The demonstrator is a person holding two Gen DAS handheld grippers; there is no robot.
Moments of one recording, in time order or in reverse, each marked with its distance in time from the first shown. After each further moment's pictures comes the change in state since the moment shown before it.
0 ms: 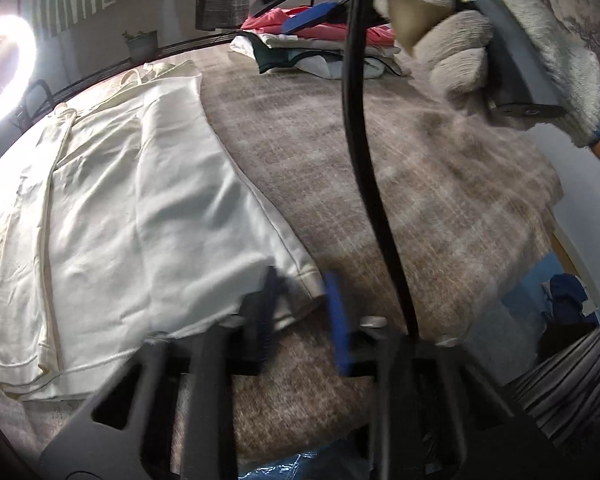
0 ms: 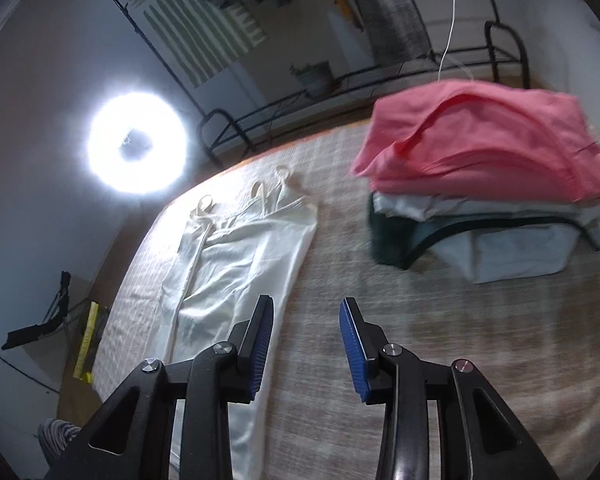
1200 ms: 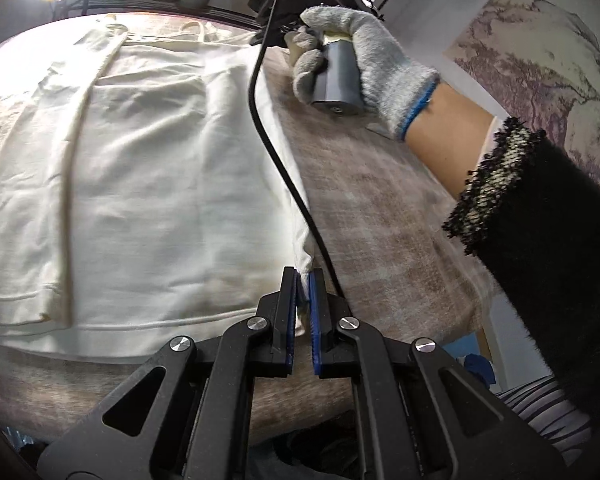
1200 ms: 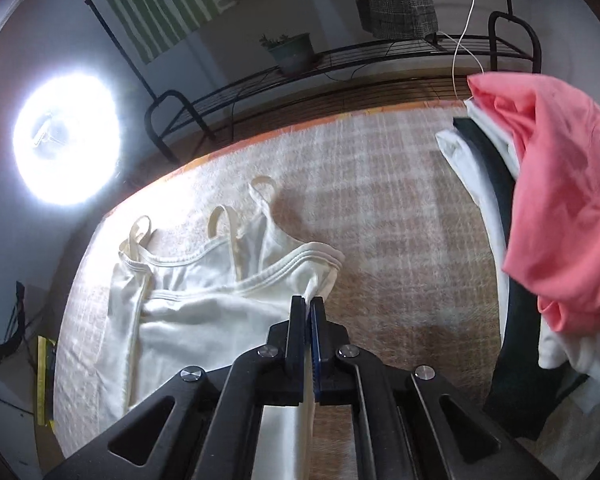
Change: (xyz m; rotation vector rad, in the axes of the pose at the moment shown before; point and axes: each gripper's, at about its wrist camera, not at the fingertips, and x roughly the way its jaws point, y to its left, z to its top) left arm -0.030 0.084 -0.008 -0.389 -0.037 -0.215; right arm 0.163 0.042 0.083 0.011 0.055 -0.200
